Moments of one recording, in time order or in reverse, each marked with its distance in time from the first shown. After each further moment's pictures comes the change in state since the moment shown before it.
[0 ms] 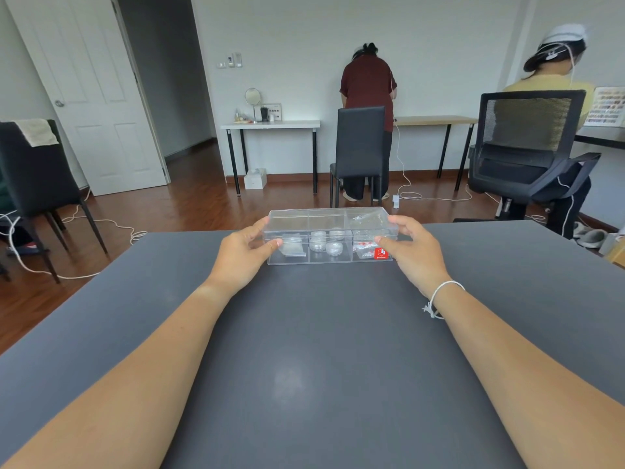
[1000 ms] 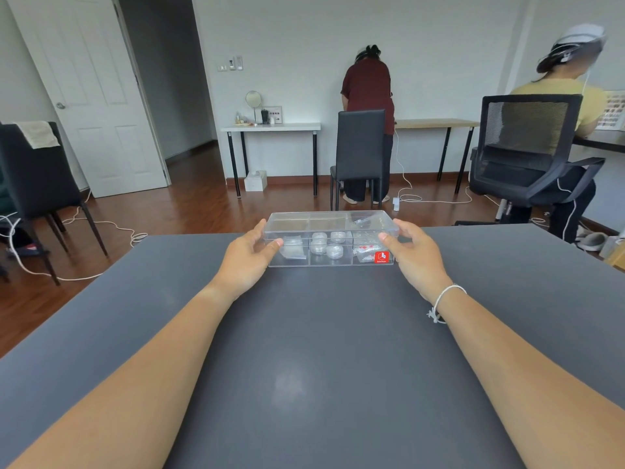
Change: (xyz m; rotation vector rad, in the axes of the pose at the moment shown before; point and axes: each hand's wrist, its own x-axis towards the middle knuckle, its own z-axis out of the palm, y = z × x) left_hand 0.001 0.002 0.004 -0.033 -0.055 -0.059; right_hand 0.000 -0.004 0.001 -0.043 -0.004 -0.003
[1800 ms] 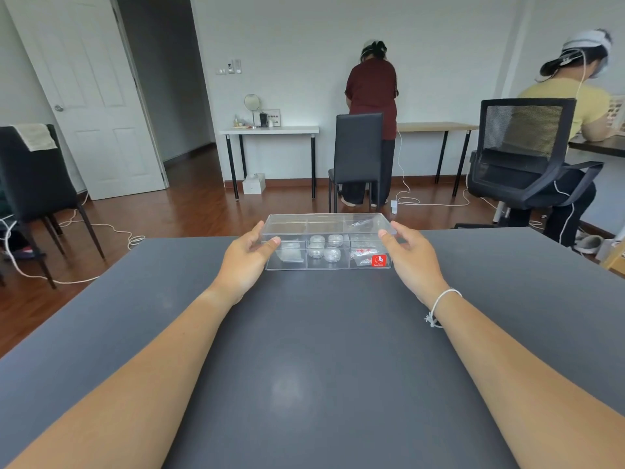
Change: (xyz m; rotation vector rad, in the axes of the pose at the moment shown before) left_hand 0.004 0.000 0.004 -0.157 0.020 -0.007; right_hand 0.000 -0.003 0.001 -0.073 0.006 0.003
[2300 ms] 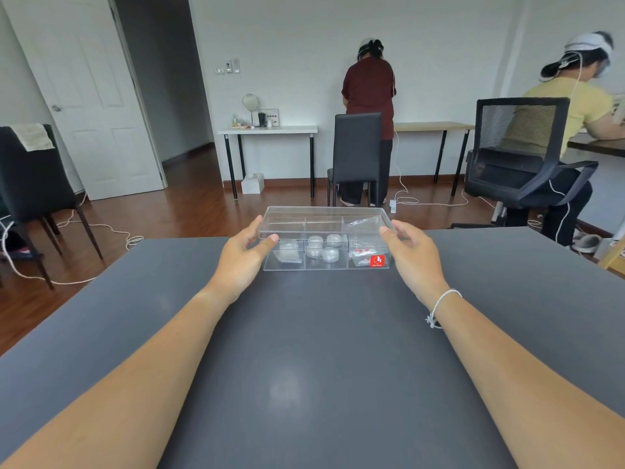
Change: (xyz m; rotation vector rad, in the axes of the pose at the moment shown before) left_hand 0.004 -0.001 -0.003 0.032 0.030 0.069; right_hand 0.000 -0.002 -0.002 0.085 0.053 0.000
